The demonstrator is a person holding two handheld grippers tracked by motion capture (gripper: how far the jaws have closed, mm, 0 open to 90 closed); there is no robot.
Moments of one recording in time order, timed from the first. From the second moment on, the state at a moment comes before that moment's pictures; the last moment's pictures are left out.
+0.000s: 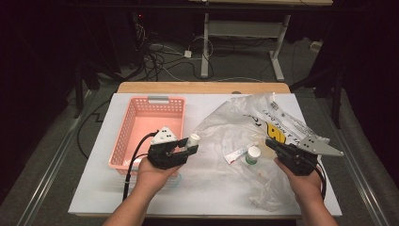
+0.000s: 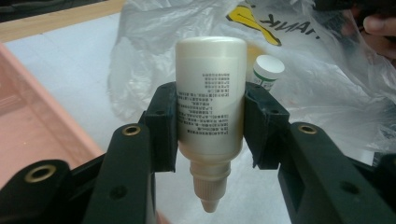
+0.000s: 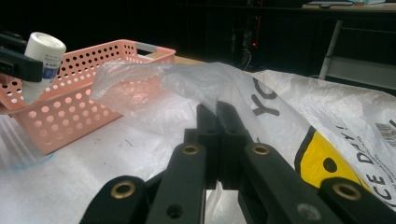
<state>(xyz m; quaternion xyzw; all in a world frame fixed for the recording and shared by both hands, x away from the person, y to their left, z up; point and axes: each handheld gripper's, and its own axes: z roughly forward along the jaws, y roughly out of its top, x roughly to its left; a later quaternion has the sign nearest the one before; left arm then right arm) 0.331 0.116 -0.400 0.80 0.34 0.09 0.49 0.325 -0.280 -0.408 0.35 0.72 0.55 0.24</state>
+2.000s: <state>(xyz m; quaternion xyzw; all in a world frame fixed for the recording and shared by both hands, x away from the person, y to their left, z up) 0.388 -0.026 -0.446 0.83 0.29 0.12 0.45 0.325 -0.281 -0.405 0.35 0.72 0.55 0.24</state>
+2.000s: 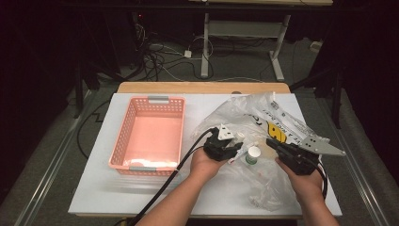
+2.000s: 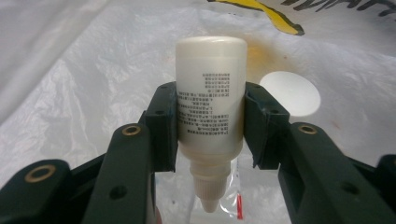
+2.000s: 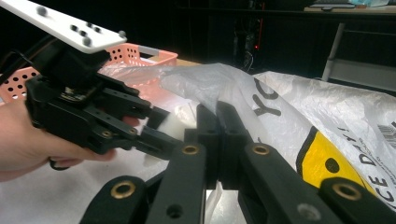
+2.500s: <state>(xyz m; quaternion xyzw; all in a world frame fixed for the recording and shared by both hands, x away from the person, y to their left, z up) 0.410 -0.047 -0.464 0.84 0.30 0.13 0.44 0.326 -0.280 -0.404 0.35 0.72 0.56 0.24</state>
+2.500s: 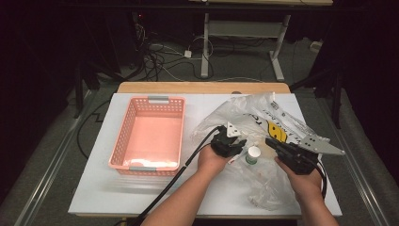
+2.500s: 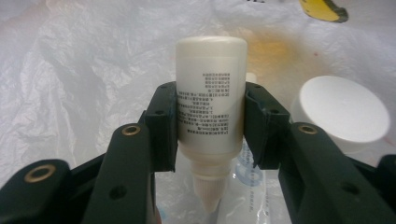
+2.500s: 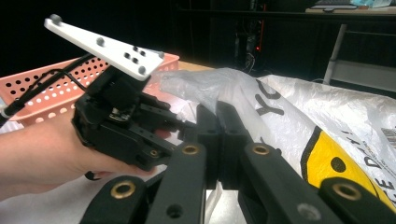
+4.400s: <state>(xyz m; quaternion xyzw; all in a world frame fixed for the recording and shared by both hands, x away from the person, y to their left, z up) 0.313 0.026 -0.477 0.87 0.28 0.09 0.40 0.322 -0.281 -0.411 0.35 0.73 0.54 0.23</state>
